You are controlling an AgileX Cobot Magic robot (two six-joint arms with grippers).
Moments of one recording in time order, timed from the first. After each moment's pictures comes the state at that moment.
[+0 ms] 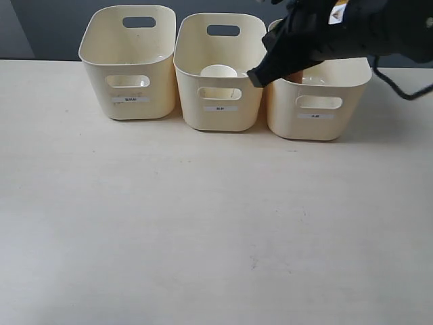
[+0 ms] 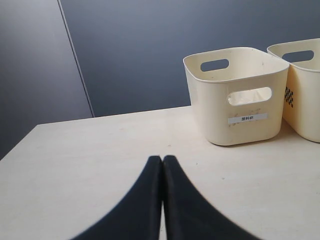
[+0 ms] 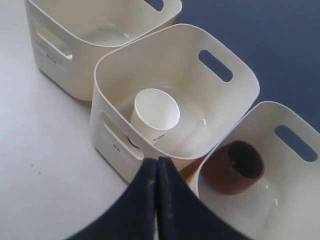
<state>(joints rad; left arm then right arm) 0.01 0.00 0.00 0.00 0.14 0.12 0.49 1.48 -1.06 0.03 0.22 -0.39</state>
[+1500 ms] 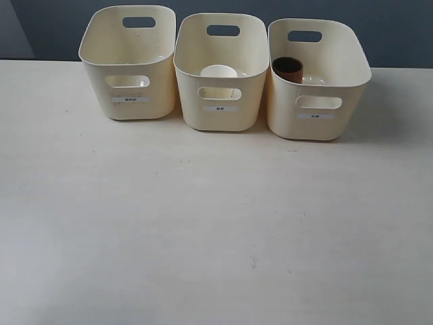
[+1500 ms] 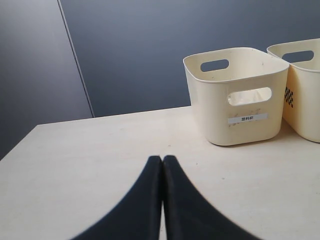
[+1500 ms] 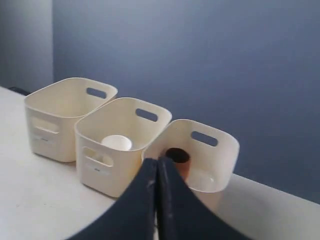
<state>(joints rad) 0.01 0.00 0.00 0.00 0.14 0.12 0.29 0.43 -0.62 0.20 0.40 -0.32</state>
